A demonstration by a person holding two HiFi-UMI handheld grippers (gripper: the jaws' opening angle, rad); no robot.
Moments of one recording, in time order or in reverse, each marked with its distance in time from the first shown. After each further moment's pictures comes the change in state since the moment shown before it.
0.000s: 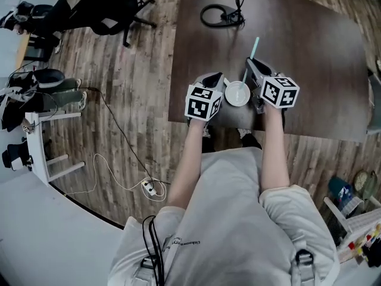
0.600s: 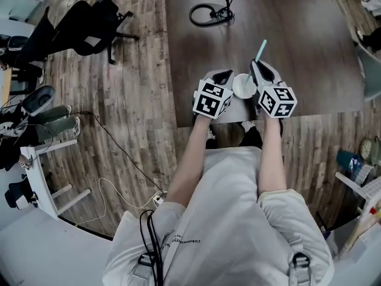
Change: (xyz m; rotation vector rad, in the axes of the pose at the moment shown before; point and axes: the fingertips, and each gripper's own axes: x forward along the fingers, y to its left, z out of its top) left arm -0.012 -0.021 0.000 0.170 -0.006 -0.254; right arm -0.037 0.031 -0.015 -0.141 -0.198 -0.306
